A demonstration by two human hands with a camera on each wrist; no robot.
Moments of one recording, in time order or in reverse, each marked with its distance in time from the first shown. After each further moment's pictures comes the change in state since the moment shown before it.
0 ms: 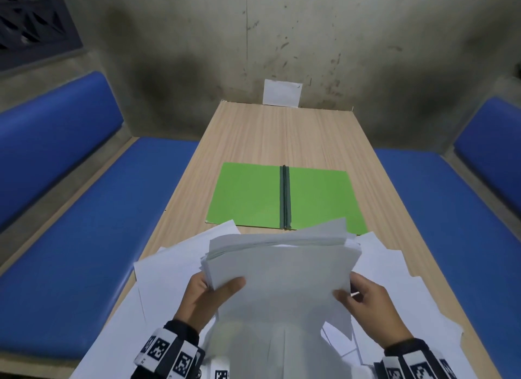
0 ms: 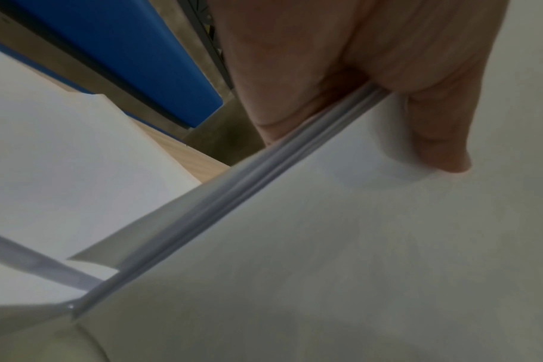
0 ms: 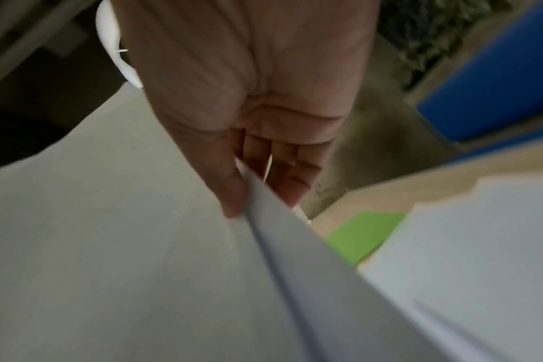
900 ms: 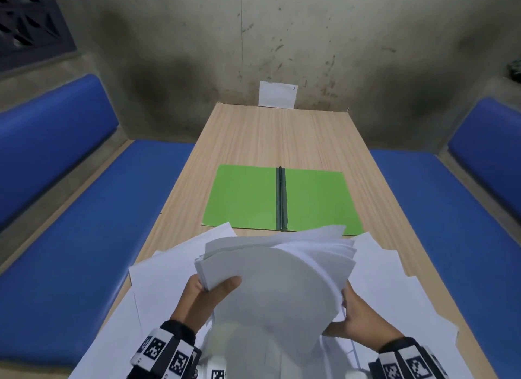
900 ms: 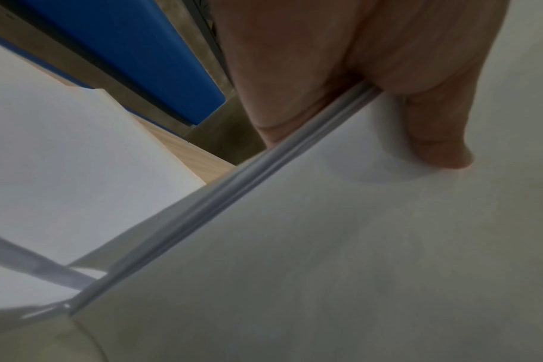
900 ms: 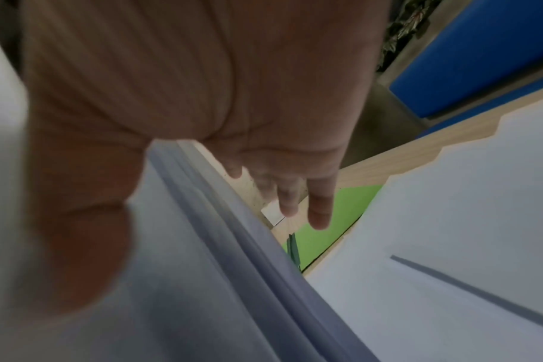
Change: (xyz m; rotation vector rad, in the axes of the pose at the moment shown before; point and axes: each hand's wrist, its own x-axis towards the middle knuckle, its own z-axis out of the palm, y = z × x) left_hand 0.002 0.004 0.005 -0.030 0.008 -0.001; right_hand 0.002 0.012 0.006 0.095 -0.357 0.098
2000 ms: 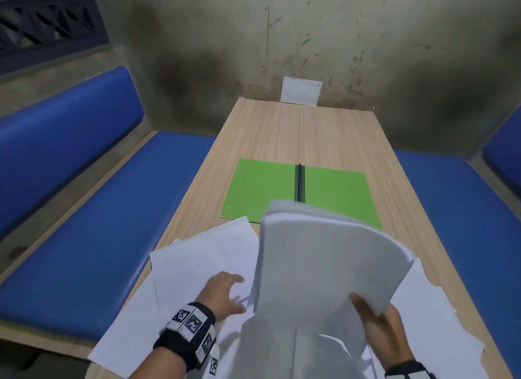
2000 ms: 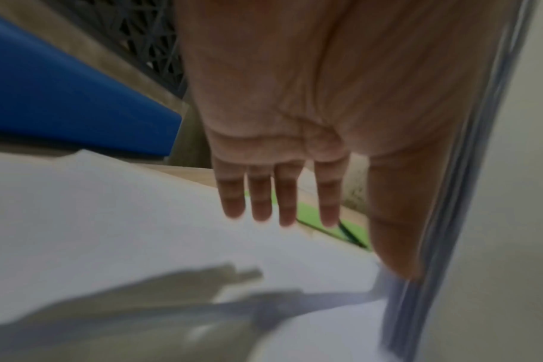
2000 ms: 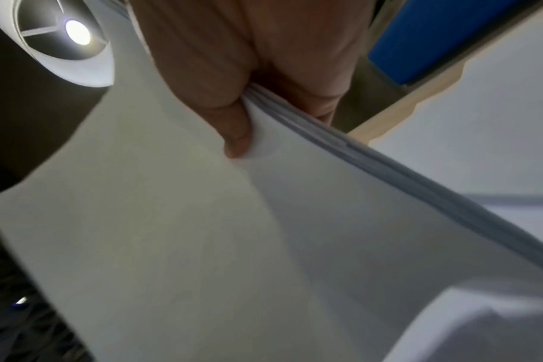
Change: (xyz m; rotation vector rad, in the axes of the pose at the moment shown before) left_hand 0.040 -0.062 -0.029 1.093 -0.219 -0.129; right_hand 0.001 0.011 0.019 0.328 0.629 0.169
